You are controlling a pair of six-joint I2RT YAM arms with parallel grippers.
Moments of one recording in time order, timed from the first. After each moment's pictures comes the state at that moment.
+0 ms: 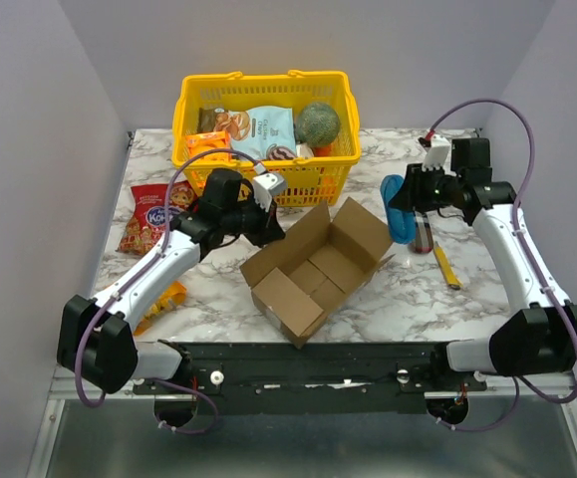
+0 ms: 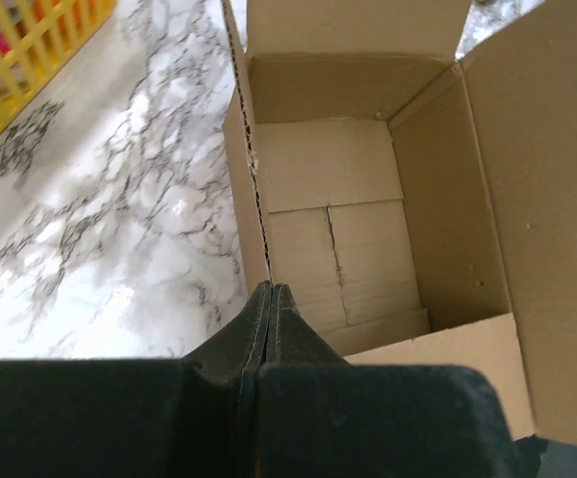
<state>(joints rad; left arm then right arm) -0.49 1.31 1.03 -0.33 0.57 0.03 0.09 1.35 1.29 -0.71 -0.46 -0.04</state>
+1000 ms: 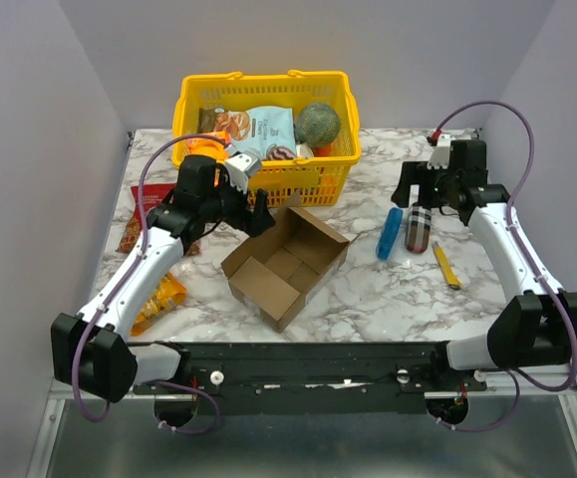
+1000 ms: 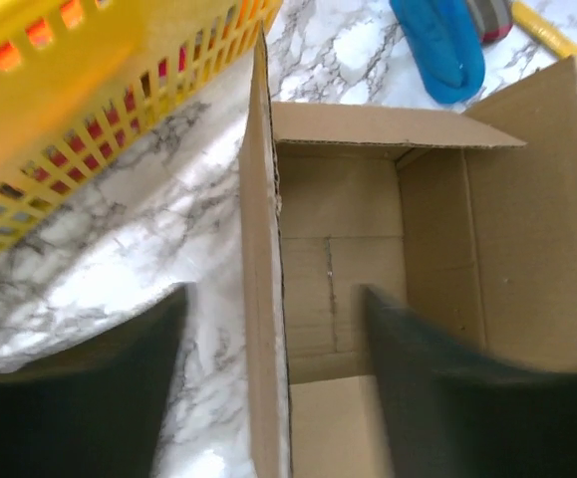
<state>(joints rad) -0.34 1.25 1.09 -0.41 0.49 0.02 0.04 1.41 1.20 -0.52 -0.25 0.02</state>
